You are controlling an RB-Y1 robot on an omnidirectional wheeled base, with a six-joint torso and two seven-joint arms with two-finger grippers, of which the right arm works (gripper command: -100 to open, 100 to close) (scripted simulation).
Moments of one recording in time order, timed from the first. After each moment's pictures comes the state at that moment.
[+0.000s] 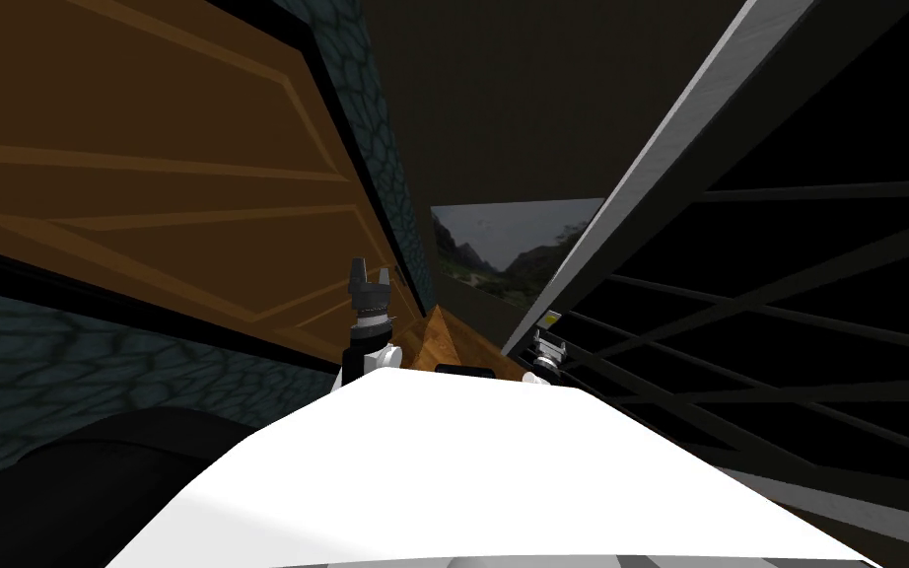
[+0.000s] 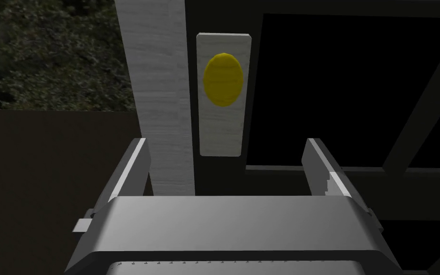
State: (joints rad) arm 0.12 -0.15 -0.03 -0.86 -0.73 -0.89 -1.21
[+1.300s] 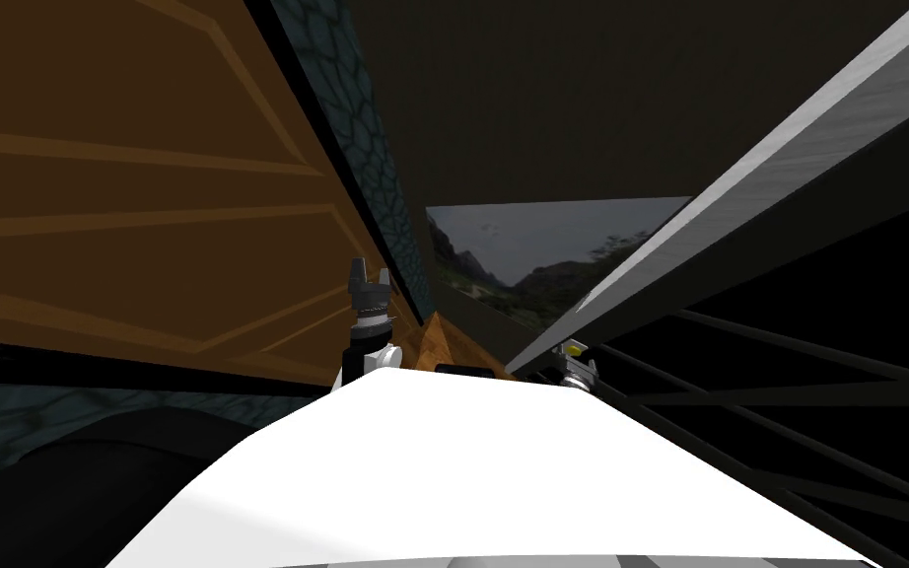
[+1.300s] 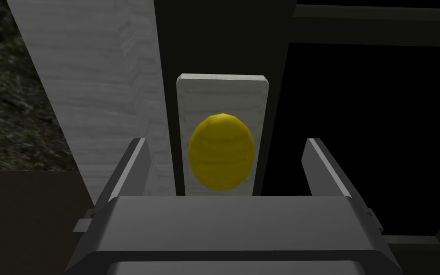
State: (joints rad) arm 0.20 -0.31 0.00 -0.76 -0.73 -0.95 -1.44
